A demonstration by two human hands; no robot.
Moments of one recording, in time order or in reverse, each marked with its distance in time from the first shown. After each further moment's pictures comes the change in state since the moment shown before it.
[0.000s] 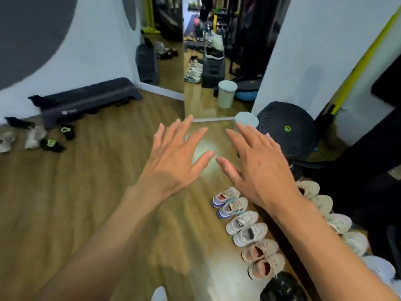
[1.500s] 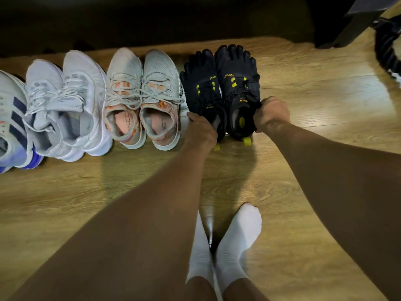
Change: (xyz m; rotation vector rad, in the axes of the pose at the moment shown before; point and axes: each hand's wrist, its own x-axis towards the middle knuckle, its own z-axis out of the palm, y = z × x) left_hand -0.182 0.307 0.981 0.150 -1.274 0.290; right_hand -0.597 0.395 0.749 0.423 -0.545 2.010
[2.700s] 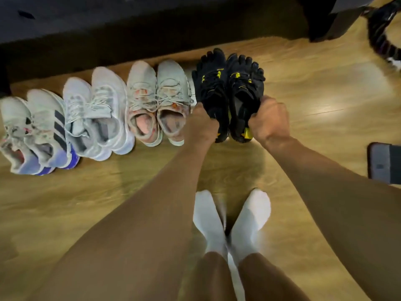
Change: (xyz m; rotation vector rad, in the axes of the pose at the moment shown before) left_hand -0.072 0.004 -0.054 -0.227 0.142 0.083; right_hand -0.093 -0.010 -0.031 0.215 0.124 -0.109
